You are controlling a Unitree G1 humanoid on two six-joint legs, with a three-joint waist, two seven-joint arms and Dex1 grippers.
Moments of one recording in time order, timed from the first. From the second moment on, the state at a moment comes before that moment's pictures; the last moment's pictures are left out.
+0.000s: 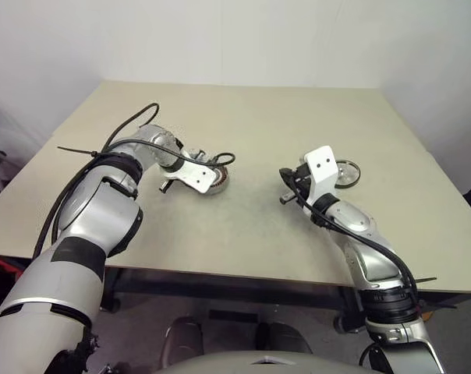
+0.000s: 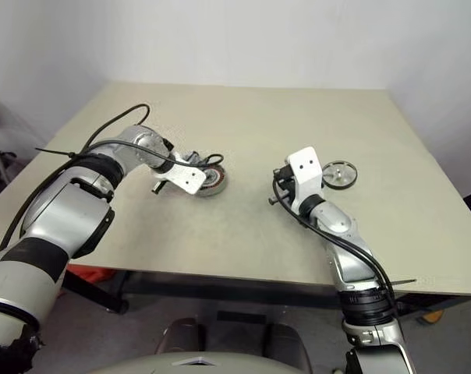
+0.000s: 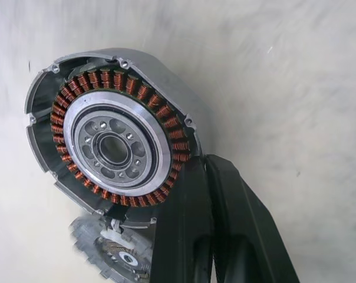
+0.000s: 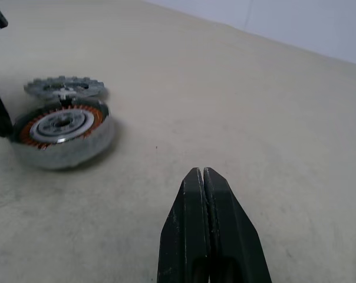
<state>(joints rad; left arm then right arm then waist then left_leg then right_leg) -1.29 0.38 -0.56 1.36 0.62 -0.79 -1.14 -0.26 -0.31 0.05 -0.19 0.15 0.44 0.37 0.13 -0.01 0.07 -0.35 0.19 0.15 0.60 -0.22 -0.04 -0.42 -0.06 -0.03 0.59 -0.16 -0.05</state>
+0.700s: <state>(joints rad) -1.37 0.23 -0.67 1.33 0.73 -1.00 -1.06 -0.31 -0.28 -0.03 -0.14 0.13 0.40 0.23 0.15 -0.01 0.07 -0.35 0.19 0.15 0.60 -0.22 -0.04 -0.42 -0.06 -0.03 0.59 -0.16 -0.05</state>
